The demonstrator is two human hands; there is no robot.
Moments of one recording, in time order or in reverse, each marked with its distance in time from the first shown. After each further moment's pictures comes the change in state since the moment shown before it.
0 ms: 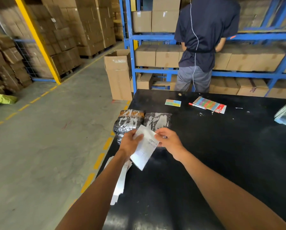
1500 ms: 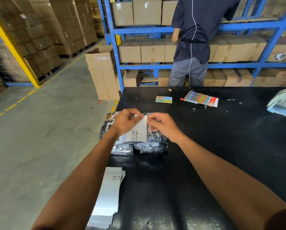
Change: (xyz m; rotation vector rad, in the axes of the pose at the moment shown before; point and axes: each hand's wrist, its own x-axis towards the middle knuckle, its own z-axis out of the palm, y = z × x) left_hand 0.120 0.040 -0.003 0.396 -0.209 0.449; right_hand 0.084 -0.017 -0.017 -0.137 -0.041 -0.200
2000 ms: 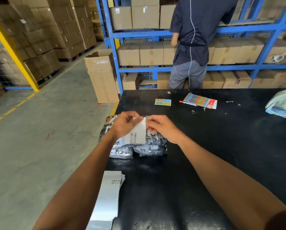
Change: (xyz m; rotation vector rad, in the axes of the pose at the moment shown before) left_hand -0.002 0.007 -0.004 -0.055 -0.052 0.005; right_hand 0.003 -0.006 -0.004 0.087 -0.107 0.017
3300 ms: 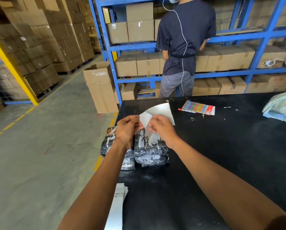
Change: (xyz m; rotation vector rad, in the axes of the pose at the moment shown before) left_hand 0.012 0.032 0.018 -0.869 0.363 -0.287; right_hand 0.021 -0.012 0.005 0.103 0.356 0.028
